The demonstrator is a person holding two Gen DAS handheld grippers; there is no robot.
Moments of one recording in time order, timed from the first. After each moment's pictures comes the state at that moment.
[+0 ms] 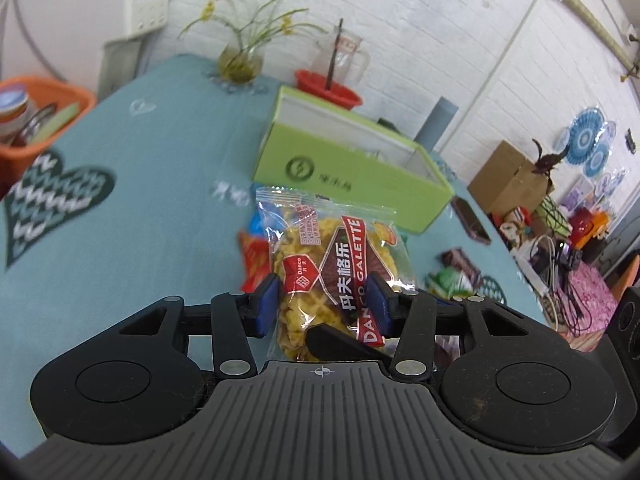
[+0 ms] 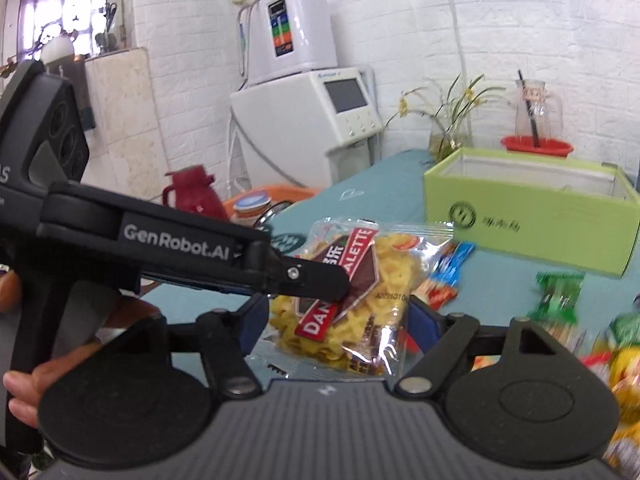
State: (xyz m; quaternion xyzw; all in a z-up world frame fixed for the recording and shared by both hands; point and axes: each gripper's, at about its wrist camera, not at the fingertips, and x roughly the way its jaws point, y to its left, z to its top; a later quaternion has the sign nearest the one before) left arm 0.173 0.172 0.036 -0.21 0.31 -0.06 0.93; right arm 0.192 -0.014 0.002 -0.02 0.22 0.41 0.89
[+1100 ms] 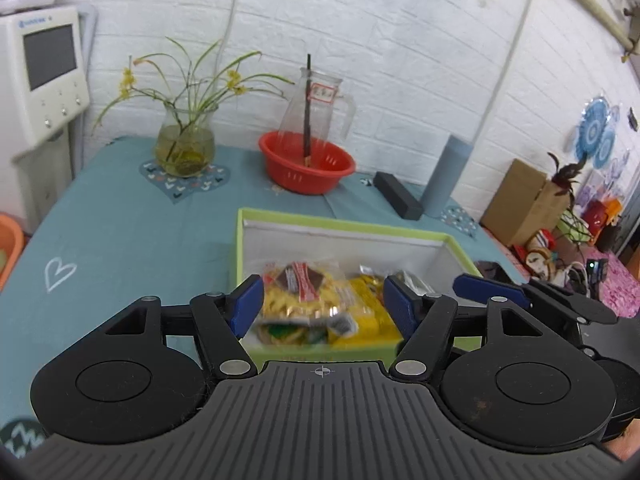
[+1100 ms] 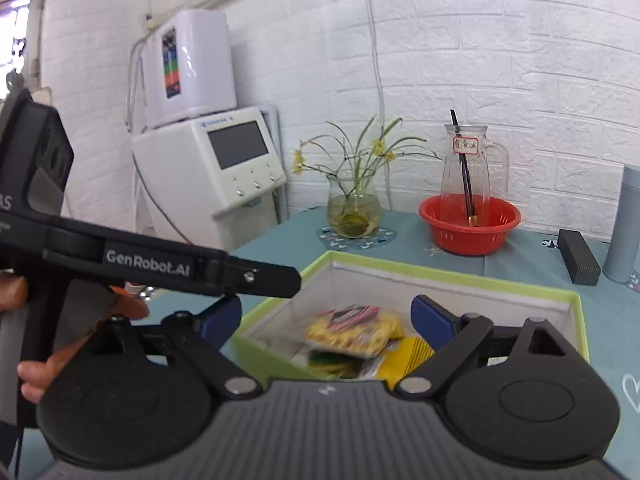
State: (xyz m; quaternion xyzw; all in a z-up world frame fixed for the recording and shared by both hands) left arm 0.368 0.192 0.063 -0.13 0.29 -0.09 0.95; right arm 0.375 -0.030 0.030 0.00 0.21 0.36 0.91
